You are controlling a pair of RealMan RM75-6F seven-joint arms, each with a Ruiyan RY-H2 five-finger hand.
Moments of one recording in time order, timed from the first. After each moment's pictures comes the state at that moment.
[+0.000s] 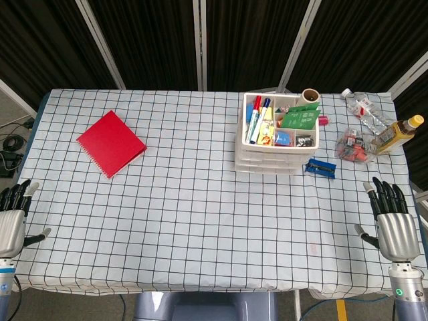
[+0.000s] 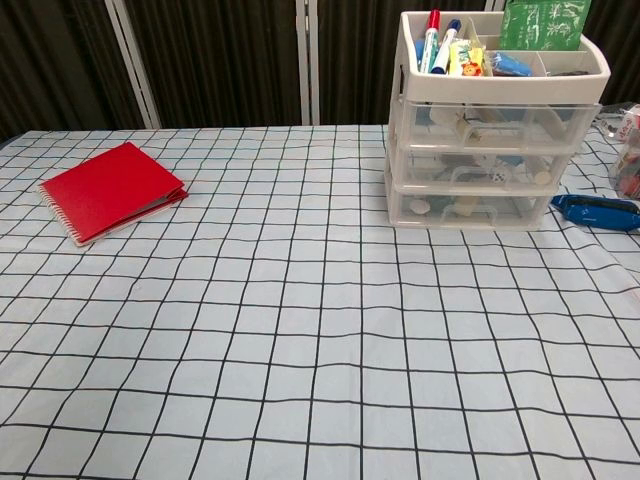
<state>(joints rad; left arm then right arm) -0.10 -1.22 -0.08 -1.60 1.37 1.45 0.18 0.11 -1.29 0.10 -1.37 -1.55 1.58 -0.01</state>
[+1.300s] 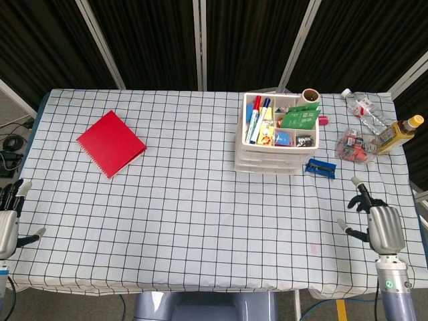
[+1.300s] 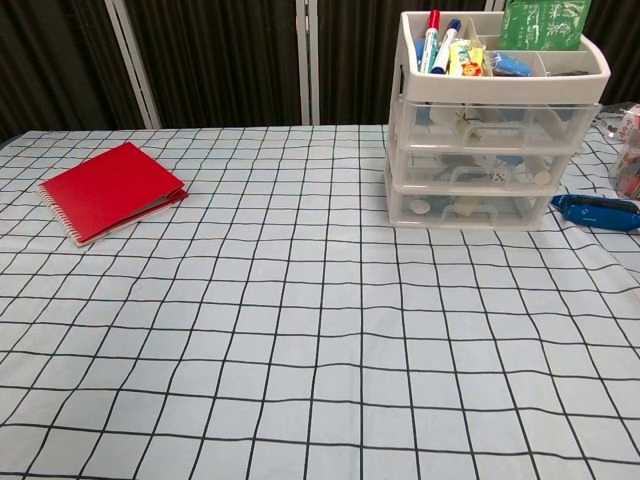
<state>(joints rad) -0.09 -1.18 -0.08 -1.63 1.37 1.47 0.16 0.15 -1.30 0.14 -1.52 -1.48 1.50 0.20</state>
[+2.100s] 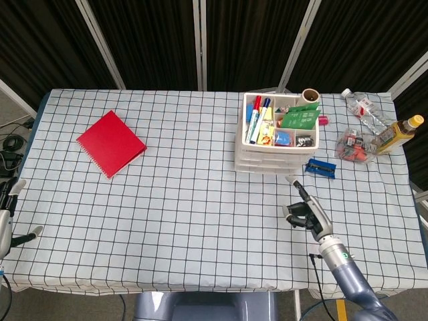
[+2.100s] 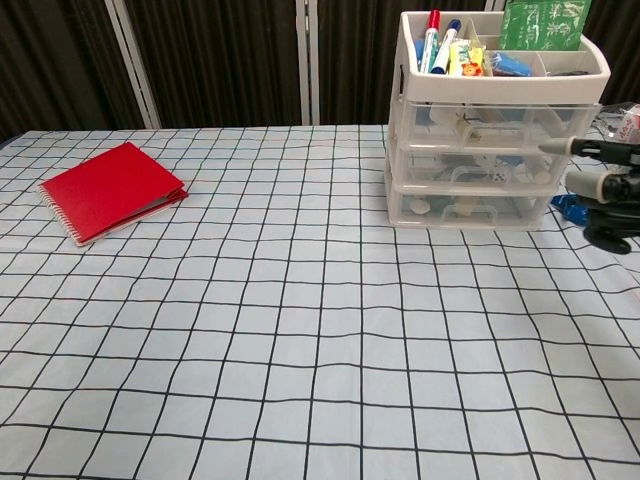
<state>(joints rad) -0.08 -1.16 -0.09 -1.62 1.40 1.50 0.09 0.35 -1.26 0.26 -1.86 -1.17 0.89 0.85</state>
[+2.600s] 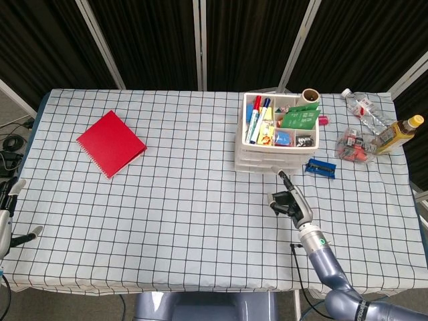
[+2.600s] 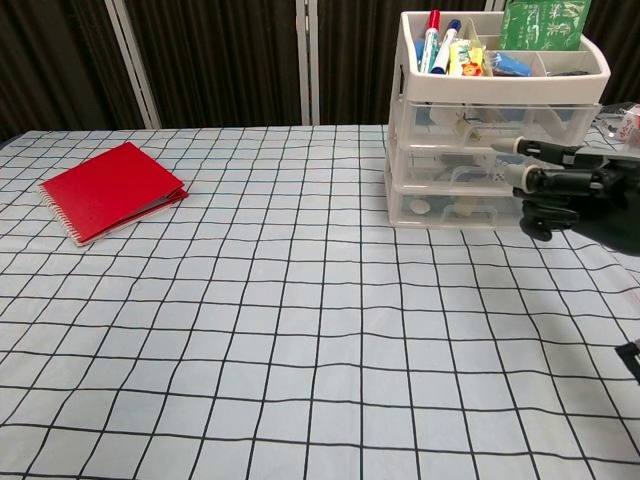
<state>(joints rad) -0.08 -1.16 -0.09 -1.62 1.41 1.50 0.07 0.44 -1.46 0.33 -1.73 -1.01 0.92 0.76</state>
